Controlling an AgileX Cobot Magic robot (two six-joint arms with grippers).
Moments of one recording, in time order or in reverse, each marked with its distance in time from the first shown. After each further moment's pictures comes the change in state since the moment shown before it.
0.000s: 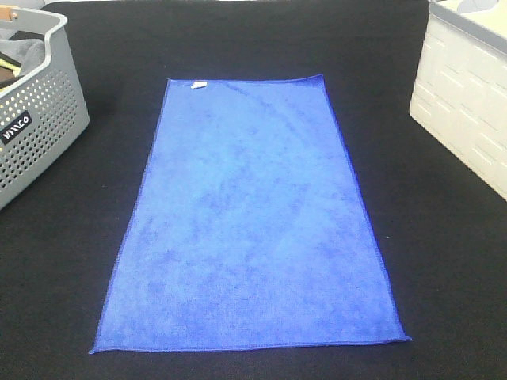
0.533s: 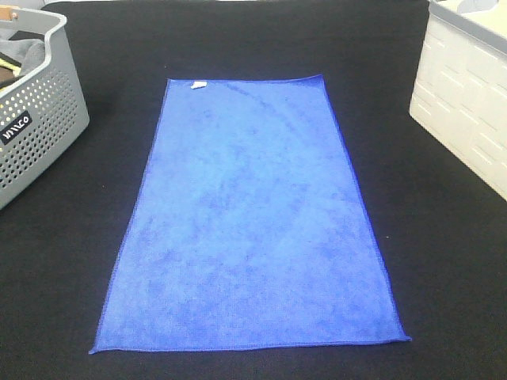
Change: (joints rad) left arm 0.000 0.000 0.000 0.000 0.000 0.000; right arm 0.000 0.000 0.000 0.000 0.000 0.000
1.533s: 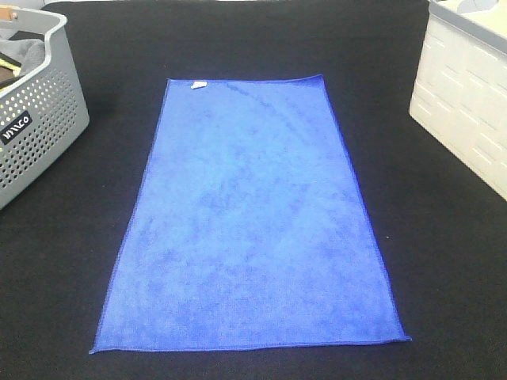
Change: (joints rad) left arm 0.000 0.000 0.000 -0.006 0.000 0.000; right arm 0.000 0.000 0.000 -0.011 0.000 0.029
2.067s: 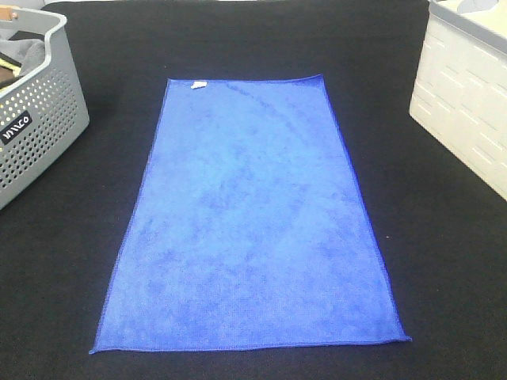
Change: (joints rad) left arm 0.000 0.018 -0.017 -0.005 -0.311 -0.141; right arm 0.000 0.106 -0.012 -0.036 -0.138 0.168
